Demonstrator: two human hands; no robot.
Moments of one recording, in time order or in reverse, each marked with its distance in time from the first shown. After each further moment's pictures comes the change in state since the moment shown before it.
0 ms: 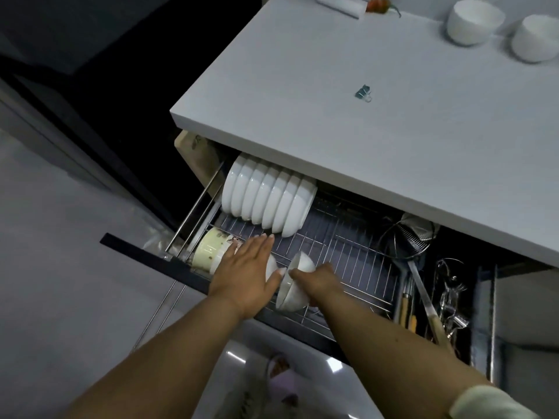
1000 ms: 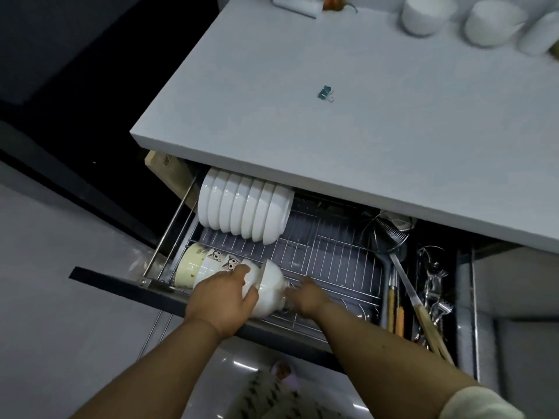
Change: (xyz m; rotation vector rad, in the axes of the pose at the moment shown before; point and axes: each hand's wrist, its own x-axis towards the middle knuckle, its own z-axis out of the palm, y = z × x) left_hand -0.001 -0.002 0.004 -0.079 0.057 -0.007; right_hand 0.024 0.033 -0.002 -0.121 -0.187 -0.087
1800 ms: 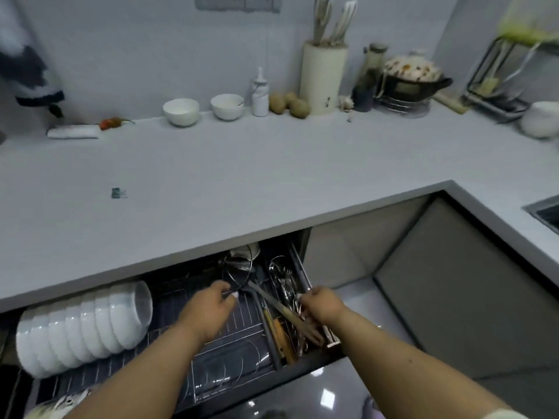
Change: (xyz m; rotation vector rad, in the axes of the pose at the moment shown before) left_hand 0.054 0.232 -0.007 -0.231 -0.304 0.287; right_hand -0.160 0.165 -0.199 0.495 0.470 0.078
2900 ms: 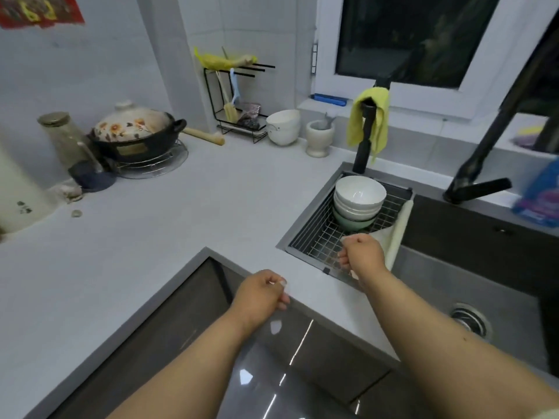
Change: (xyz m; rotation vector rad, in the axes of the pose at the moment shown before) left_hand 0.094 0.570 0.302 -0.298 -0.536 0.397; right_hand -0.002 0.231 -0.546 0.889 0.964 0.037
